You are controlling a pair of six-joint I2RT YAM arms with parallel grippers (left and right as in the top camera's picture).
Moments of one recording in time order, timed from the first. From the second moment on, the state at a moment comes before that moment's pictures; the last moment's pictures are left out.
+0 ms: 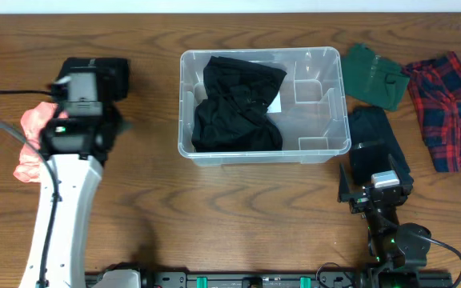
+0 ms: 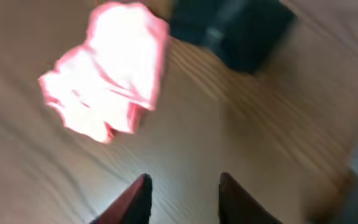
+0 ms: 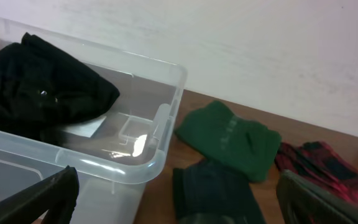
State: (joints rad) left arm 0.04 1.32 1.23 -0.95 -0.38 -0.55; right arm -0.01 0.01 0.01 -0.06 -0.14 -0.19
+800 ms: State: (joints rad) left arm 0.35 1.69 1.23 -0.54 -0.43 -0.25; right arm -0.01 0.01 0.01 -0.06 -0.14 -0.19
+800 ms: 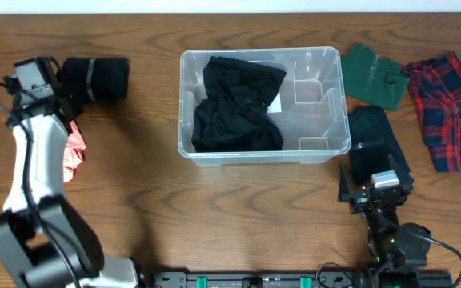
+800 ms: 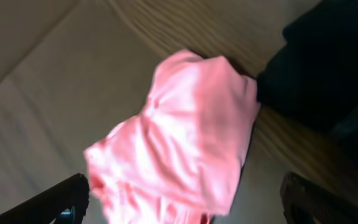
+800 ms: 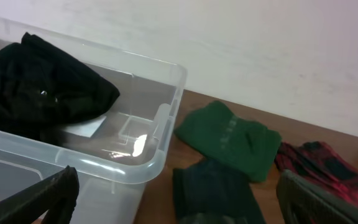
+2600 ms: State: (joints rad) left arm 0.35 1.93 1.24 -0.40 -0.41 -0.20; right arm -0.01 0.01 0.01 -0.06 -0.14 -0.19
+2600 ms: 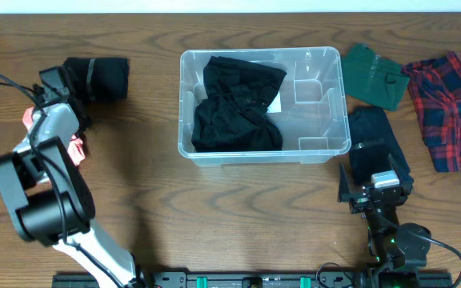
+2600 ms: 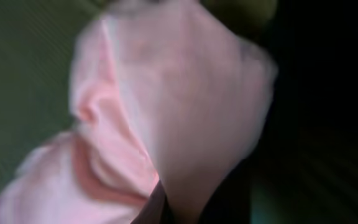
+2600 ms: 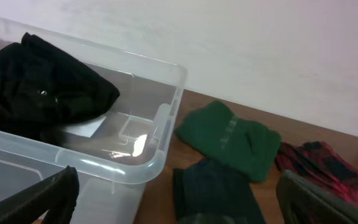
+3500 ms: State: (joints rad) left arm -0.31 1.33 1.25 -0.30 -0.34 0.10; right arm -0.01 0.01 0.01 -0.06 -0.14 -0.19
